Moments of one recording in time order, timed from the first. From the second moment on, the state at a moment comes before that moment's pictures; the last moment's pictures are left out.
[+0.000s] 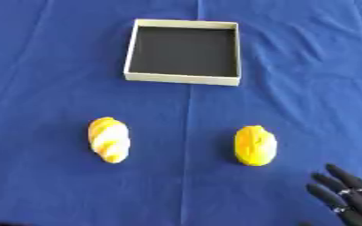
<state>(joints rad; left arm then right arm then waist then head) -0.55 0.49 0.00 -1.98 -0.22 -0.34 0.34 0.43 -0.84 0.27 -1.98 1.22 -0.18 -0.69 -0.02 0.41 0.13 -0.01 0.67</state>
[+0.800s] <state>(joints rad) -0.54 0.50 -0.01 -1.98 -0.21 -0.34 0.32 0.24 -1.00 0.12 -2.00 0.89 -0.29 -0.63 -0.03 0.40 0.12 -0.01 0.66</state>
